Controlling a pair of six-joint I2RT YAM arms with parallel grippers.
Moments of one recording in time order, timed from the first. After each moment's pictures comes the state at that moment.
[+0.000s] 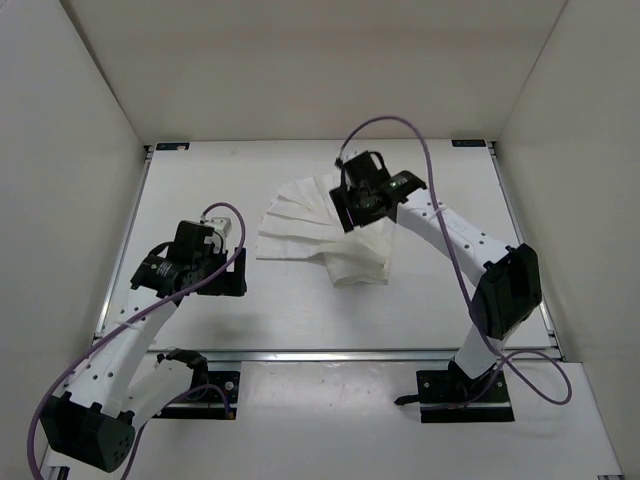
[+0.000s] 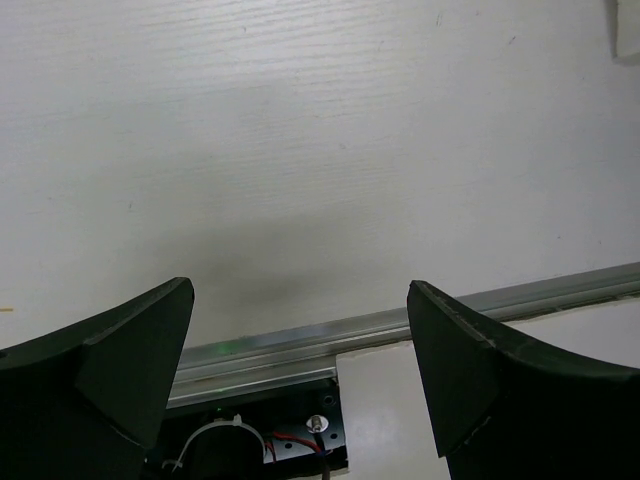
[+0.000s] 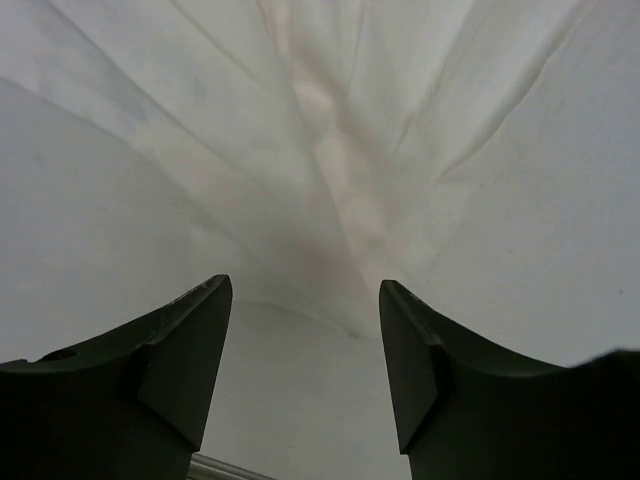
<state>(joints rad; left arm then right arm) -0.32 0.91 0.89 -0.97 0.02 -0.21 0.63 1.71 1.61 -0.80 0.11 0.14</state>
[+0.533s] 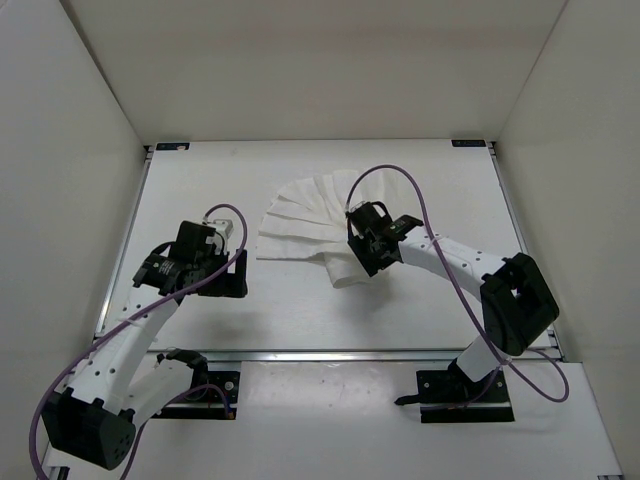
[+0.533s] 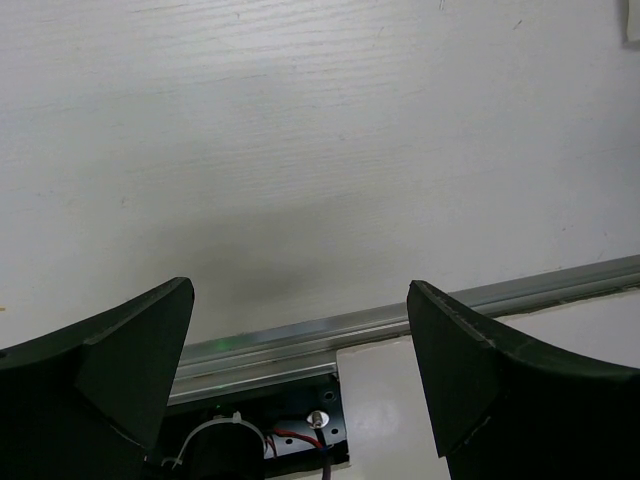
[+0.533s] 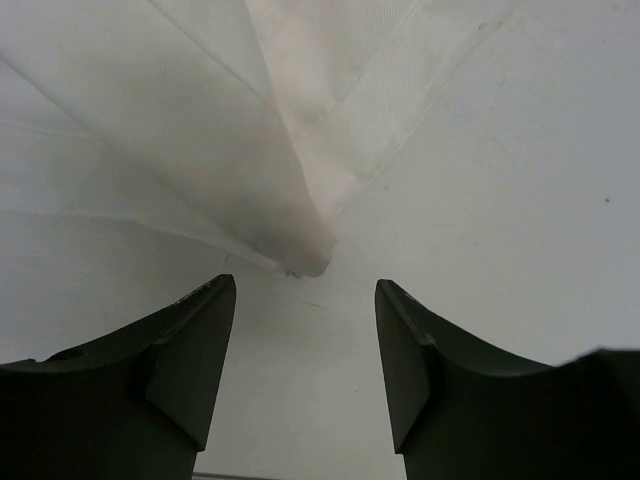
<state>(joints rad) -0.32 0.93 0.88 -0.97 0.03 -0.21 0.68 1.59 1.11 -0.69 0.30 0.03</state>
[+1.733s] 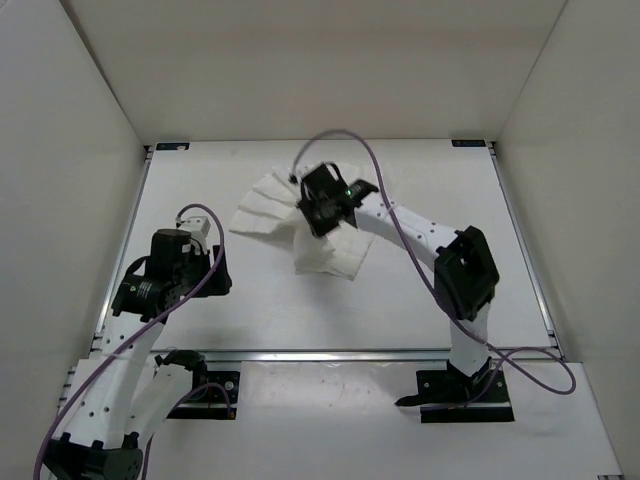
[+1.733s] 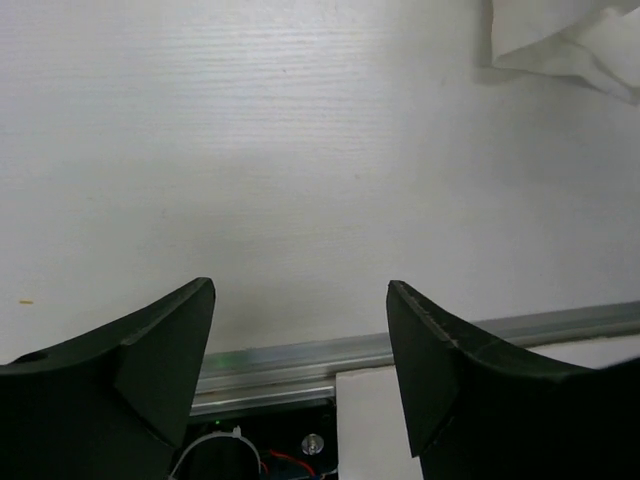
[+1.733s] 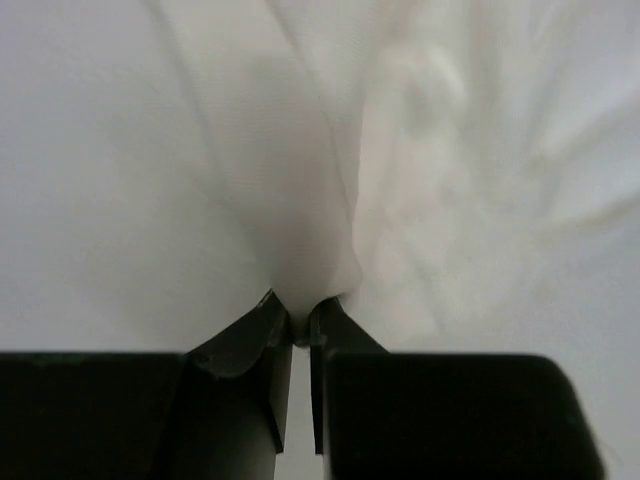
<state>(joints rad) -0.22 0.78 0.87 -0.96 0.03 -0.21 0.76 1.87 1.51 -0.66 0.07 0.07</state>
